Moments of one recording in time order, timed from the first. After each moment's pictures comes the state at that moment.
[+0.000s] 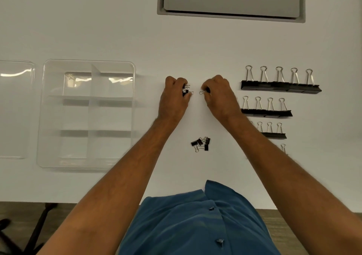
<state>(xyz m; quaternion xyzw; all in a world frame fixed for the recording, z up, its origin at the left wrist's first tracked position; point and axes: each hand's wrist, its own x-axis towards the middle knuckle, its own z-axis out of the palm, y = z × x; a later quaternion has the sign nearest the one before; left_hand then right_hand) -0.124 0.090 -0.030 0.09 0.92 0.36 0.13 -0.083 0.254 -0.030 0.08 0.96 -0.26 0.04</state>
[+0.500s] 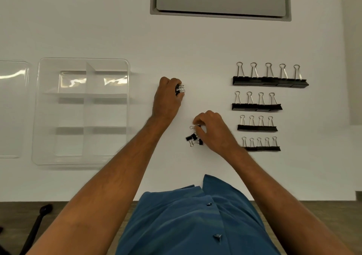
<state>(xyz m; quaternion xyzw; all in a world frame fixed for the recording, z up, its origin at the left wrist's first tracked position) -0.115 0.084 -0.032 0.10 0.92 0.36 0.13 0.023 0.230 -0.022 0.07 0.92 -0.37 0.12</state>
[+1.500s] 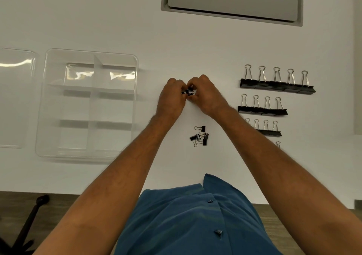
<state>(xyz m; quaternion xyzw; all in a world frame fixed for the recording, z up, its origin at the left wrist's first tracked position) -0.119 0.079 -0.029 0.11 0.93 0.32 0.15 -0.094 0.225 -0.025 0.04 0.93 -0.34 0.14</state>
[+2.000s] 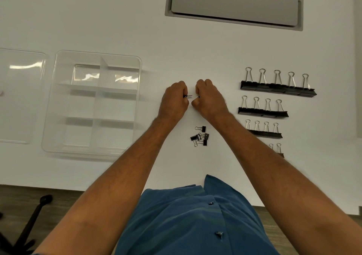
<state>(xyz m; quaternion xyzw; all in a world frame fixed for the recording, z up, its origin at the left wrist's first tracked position) -0.108 0.079 -0.022 0.12 0.93 0.33 0.13 -0.080 0.217 -0.020 0.08 0.96 -0.24 0.11</state>
